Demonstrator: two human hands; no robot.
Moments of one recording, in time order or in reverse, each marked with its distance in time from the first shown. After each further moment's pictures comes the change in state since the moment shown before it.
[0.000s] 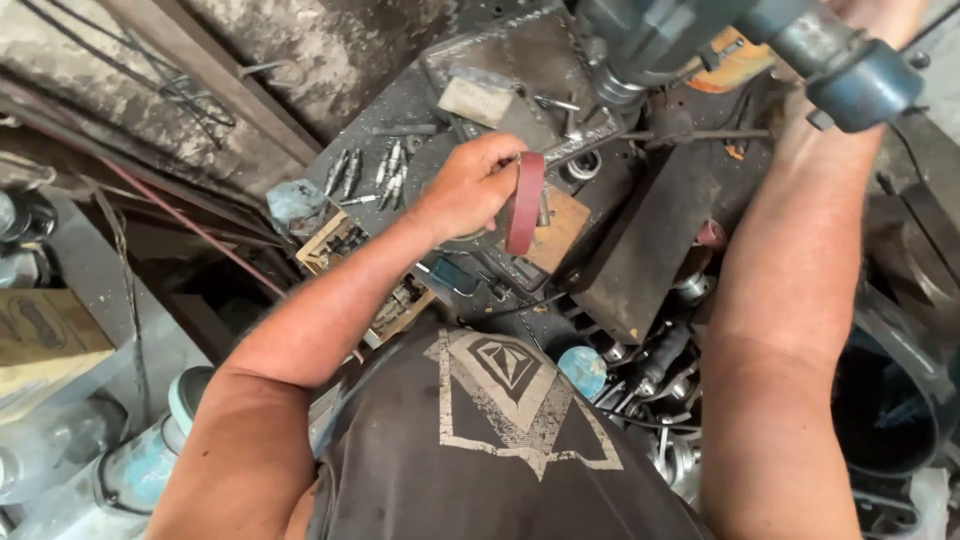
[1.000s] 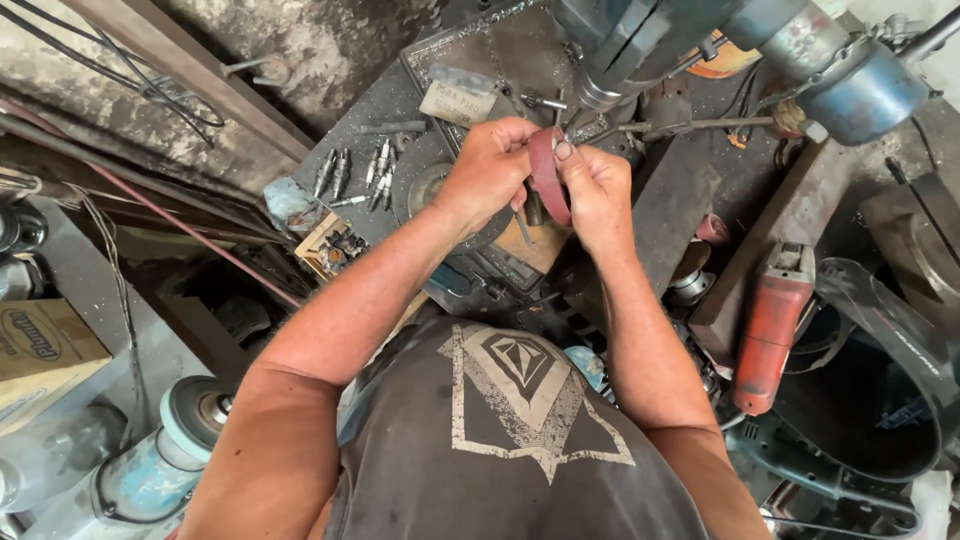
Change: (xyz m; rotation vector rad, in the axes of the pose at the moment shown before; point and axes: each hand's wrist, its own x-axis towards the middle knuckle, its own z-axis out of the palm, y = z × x) left_hand 0.038 -0.004 0.046 -0.402 0.146 -0.082; right_hand -0.054 0.030 0.060 -0.062 -0.014 0.035
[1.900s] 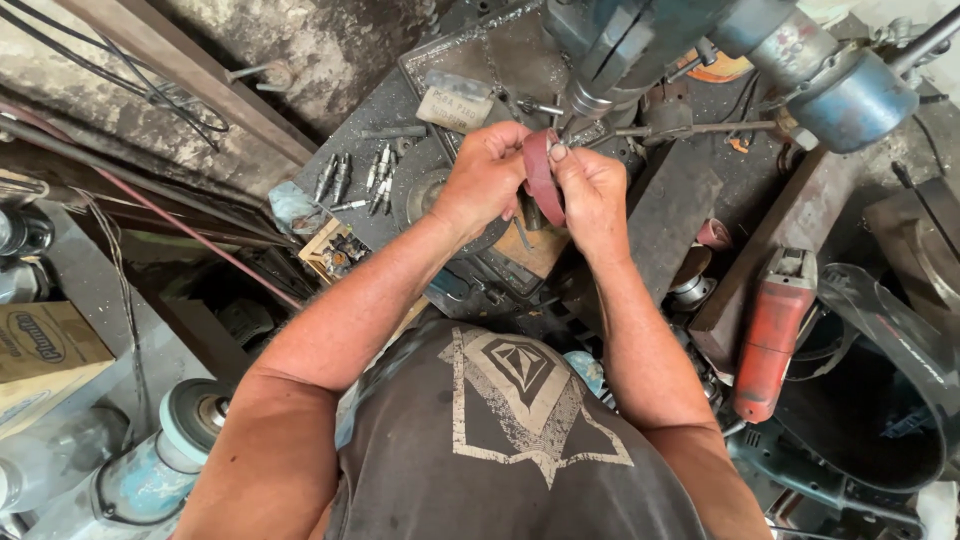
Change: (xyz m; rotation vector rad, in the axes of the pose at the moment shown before) left_hand -0.001 0.004 0.000 0.063 0.025 -0.006; right_hand 0.002 -0.008 0.002 0.071 0.010 -0.020
